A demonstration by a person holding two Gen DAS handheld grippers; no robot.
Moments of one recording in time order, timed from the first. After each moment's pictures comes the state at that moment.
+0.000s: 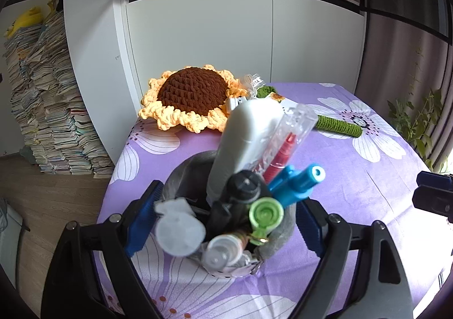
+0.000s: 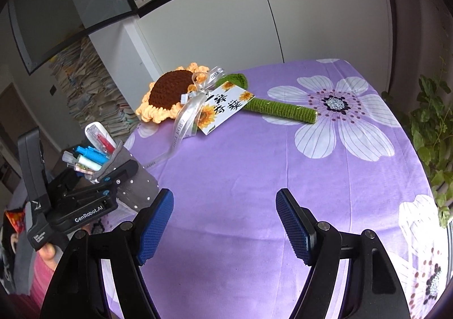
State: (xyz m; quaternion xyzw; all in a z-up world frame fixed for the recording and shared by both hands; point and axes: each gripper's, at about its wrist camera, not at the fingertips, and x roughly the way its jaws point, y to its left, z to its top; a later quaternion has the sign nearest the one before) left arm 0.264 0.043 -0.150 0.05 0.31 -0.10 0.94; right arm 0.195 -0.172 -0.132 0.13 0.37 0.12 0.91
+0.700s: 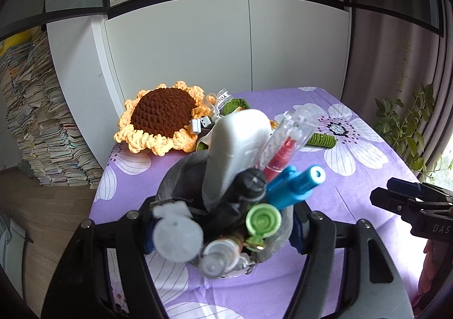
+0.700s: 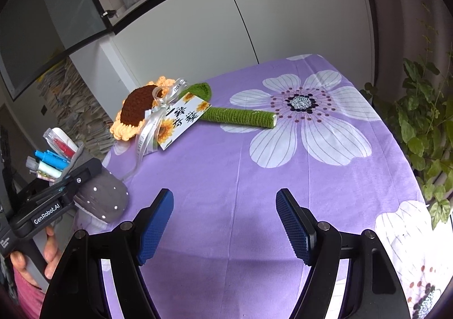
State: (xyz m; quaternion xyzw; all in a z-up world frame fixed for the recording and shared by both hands) left arm 0.260 -0.016 -0.121 0.08 0.31 -0.12 0.94; right arm 0.213 -0.230 -0.153 0.17 0.35 0.09 0.92
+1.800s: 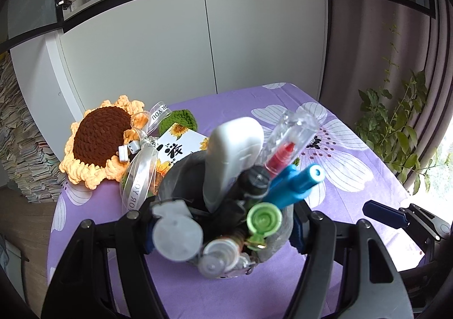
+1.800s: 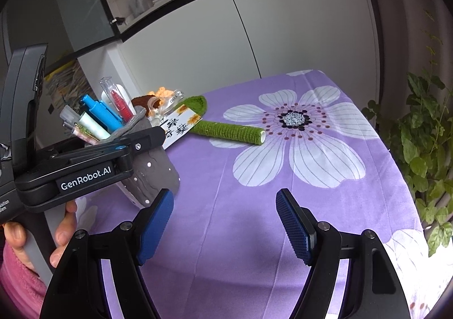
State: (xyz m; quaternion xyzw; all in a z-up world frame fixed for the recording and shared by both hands) left arm 0.301 -0.109 -0.131 0.10 0.32 -0.16 0.93; right arm 0.220 -0.253 -0.165 0.15 0.31 0.11 0.93
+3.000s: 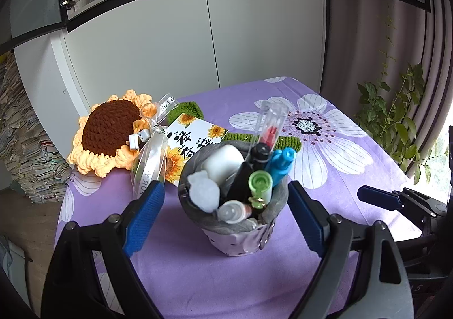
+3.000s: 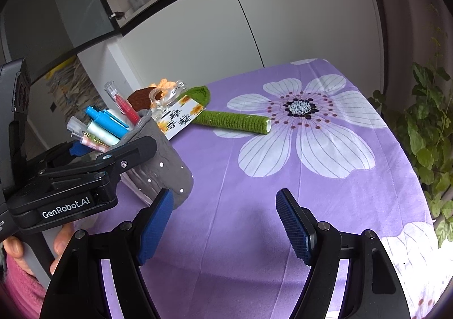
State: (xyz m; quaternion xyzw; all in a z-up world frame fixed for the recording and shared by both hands) left arm 0.279 -0.093 -0.132 0.11 0.32 -0.15 0.93; right arm 0.226 -0.250 -0.172 0.16 0.33 0.12 0.92
